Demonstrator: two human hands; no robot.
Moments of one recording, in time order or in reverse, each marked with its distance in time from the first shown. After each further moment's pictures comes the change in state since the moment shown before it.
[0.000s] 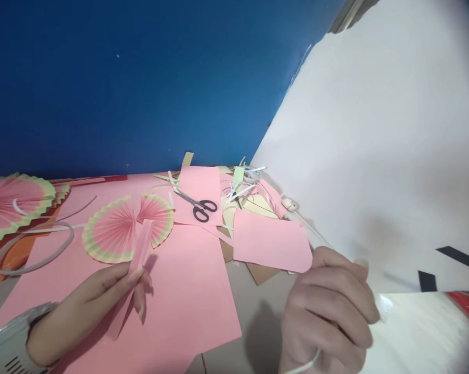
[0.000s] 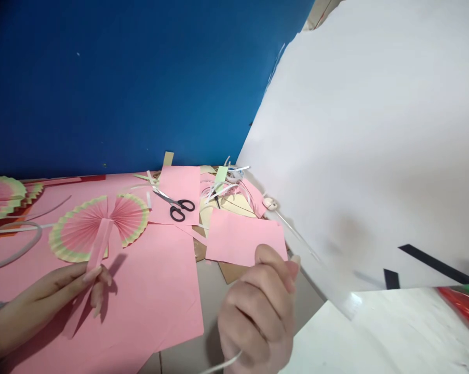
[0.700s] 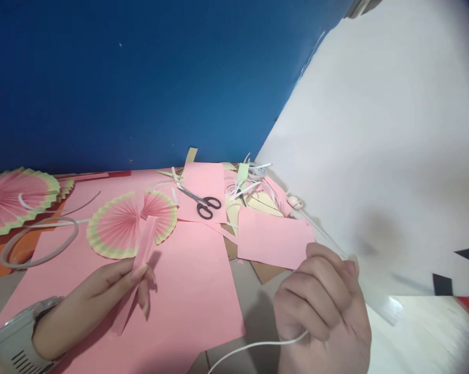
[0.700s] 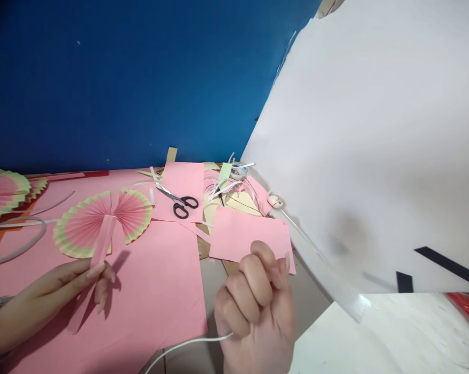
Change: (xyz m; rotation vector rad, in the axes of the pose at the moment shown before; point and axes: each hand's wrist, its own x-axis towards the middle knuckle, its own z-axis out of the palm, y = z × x) left_hand 0.000 0.001 0.000 0.023 -0.001 0.014; right_hand -0.002 0.000 -0.002 -1.440 0.572 -0.598
